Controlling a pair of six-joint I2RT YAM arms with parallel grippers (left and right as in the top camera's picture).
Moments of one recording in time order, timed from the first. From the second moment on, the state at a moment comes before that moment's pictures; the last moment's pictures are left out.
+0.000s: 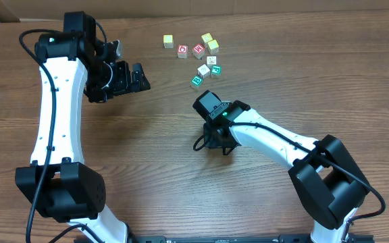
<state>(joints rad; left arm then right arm) 0.07 1.85 1.87 -1.41 0.30 -0.07 0.72 1.94 1.32 -0.80 0.03 0.69</state>
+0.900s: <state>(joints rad) 0.07 1.85 1.87 -1.41 0.30 -0.07 0.38 1.94 1.62 -0.94 -0.01 0.62</state>
